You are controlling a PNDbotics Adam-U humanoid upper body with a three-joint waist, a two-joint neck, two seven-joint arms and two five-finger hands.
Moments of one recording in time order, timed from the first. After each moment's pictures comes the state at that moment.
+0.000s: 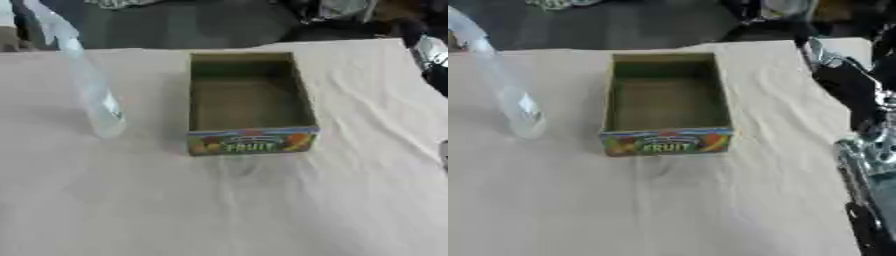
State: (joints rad) left arm -0.39 0.57 0.27 -1.94 0.43 -0.09 0.65; right arm -0.40 -0.38 0.04 -1.98 -0.08 0.04 -0.62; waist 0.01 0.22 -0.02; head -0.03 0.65
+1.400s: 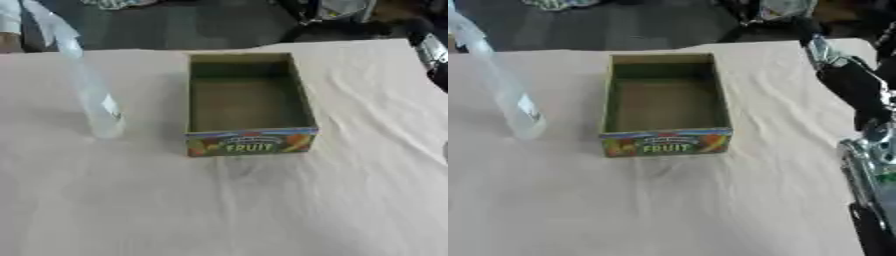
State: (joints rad) left arm -0.38 0.42 0.15 -1.78 0.46 0.13 0.77; right arm -0.41 -0.38 0.04 -1.98 -0.08 0.04 -0.62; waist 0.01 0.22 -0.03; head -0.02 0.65
